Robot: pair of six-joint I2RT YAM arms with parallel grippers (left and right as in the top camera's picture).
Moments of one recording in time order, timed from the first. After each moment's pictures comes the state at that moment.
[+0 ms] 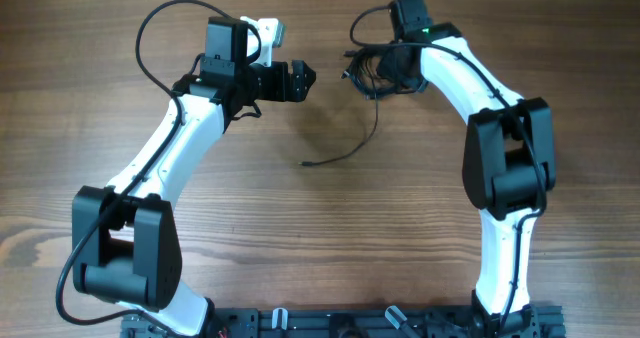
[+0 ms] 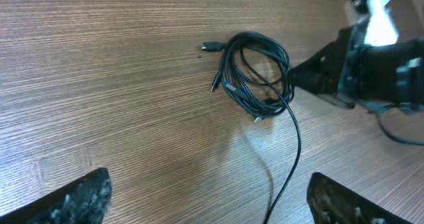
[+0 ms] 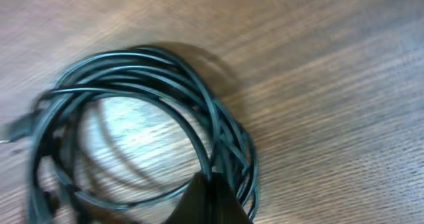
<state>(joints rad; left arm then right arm) -0.22 1.76 1.26 -0.33 0.42 -0.18 0.26 2.26 1.78 -0.72 0.07 0.69</state>
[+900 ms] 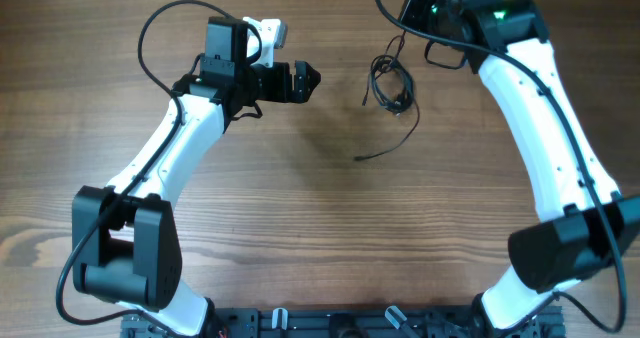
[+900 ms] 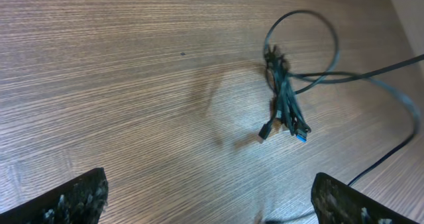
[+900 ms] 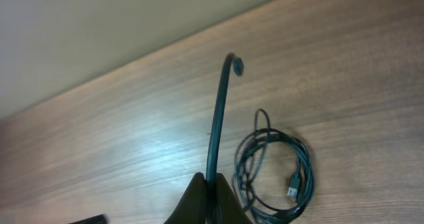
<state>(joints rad) -0.22 1.76 1.26 -0.33 0.47 -0.18 0.26 1.82 1.88 -0.85 -0.02 0.58</state>
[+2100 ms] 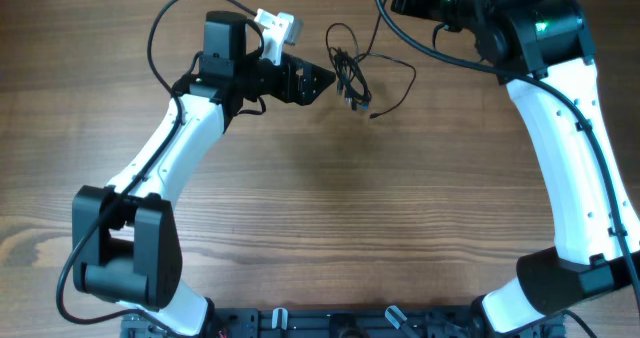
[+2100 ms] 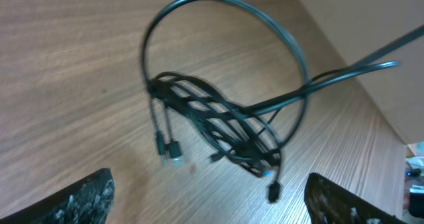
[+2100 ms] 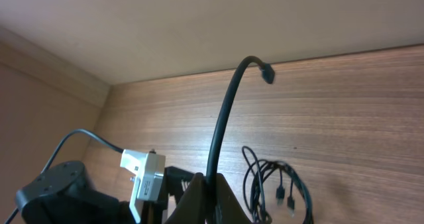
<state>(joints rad) -0.22 1.76 1.26 -0.21 0.74 -0.07 0.29 1.73 2.02 -0.85 -0.29 0.47</state>
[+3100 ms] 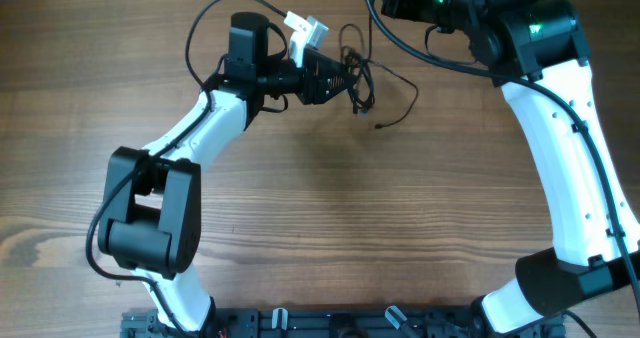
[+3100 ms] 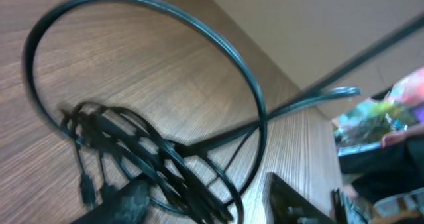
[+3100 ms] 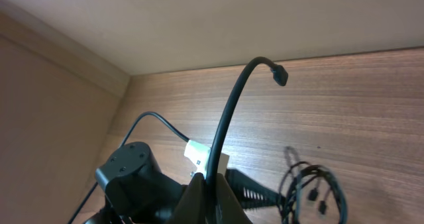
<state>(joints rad) -0.27 1.92 1.26 0.08 1.02 -0.13 0.31 1.73 2.02 -0.83 -0.35 0.47</state>
